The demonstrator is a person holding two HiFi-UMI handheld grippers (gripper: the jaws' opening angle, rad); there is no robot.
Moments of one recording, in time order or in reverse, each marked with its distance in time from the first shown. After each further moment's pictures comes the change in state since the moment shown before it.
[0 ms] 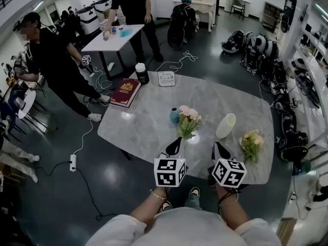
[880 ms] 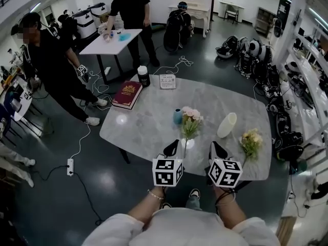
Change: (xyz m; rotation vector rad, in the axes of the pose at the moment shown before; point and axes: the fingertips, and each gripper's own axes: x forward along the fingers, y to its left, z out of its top) left arm -0.037 0.032 -0.008 0.011 0.017 -0.034; right arm -0.018 0.056 0.003 -0.108 -0.047 -0.041
